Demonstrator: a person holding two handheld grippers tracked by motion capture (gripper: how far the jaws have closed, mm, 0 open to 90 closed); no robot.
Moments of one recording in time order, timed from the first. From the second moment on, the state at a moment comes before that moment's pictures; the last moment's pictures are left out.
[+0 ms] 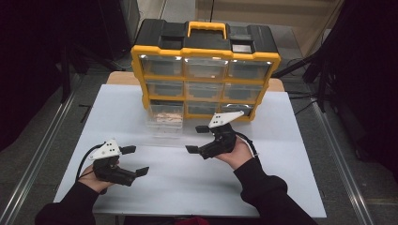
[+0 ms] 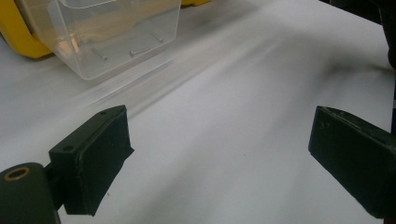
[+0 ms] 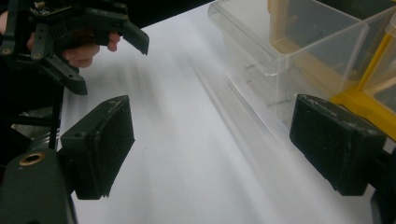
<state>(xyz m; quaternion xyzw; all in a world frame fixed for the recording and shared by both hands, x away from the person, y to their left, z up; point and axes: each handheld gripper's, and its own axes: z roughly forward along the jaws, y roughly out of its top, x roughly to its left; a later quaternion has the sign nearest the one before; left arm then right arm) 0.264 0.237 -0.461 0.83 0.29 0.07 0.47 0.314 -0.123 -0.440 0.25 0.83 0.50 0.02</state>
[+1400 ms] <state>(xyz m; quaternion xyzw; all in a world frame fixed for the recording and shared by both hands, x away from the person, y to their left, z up) 0.268 0.230 -0.454 0.81 0.30 0.08 0.49 0.265 -0.174 -0.456 0.28 0.82 0.50 0.03</state>
